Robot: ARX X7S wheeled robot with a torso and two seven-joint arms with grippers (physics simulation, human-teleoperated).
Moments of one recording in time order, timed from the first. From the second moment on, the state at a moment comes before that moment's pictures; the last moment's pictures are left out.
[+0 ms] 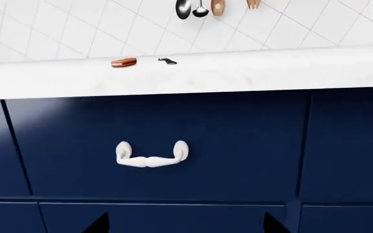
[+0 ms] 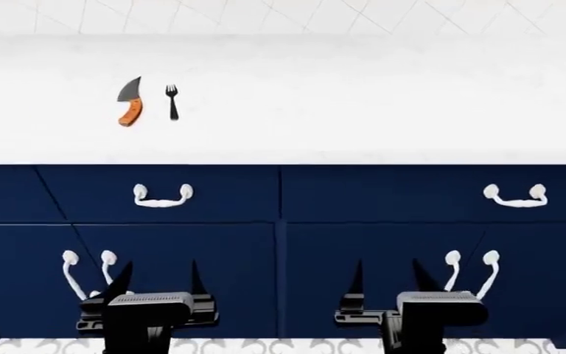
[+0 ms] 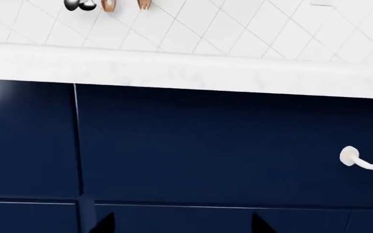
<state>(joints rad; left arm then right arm) 0.05 -0.11 0.07 0.13 -0.05 -0.05 -0.15 0.00 0.10 -0.11 0.00 0.03 -0.04 0.15</state>
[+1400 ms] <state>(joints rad) -0.03 -0.15 0.22 0.20 0.32 -0.39 -0.17 0.02 0.09 -0.07 0.09 0.06 -0.14 0.12</state>
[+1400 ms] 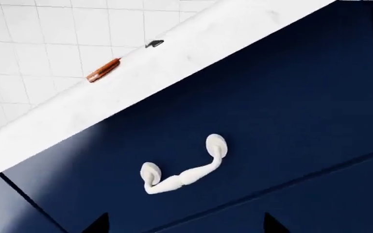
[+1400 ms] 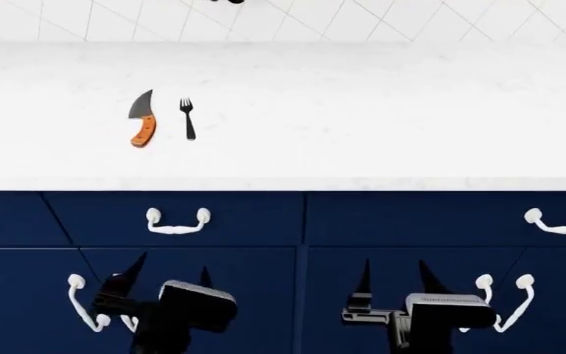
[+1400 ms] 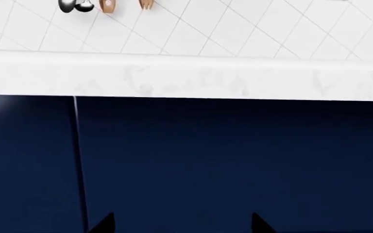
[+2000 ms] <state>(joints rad) -0.32 -0.20 0.46 -0.03 0.64 -0.62 -0.10 0.04 0.11 -0.09 0.15 0.08 -0.17 0.15</state>
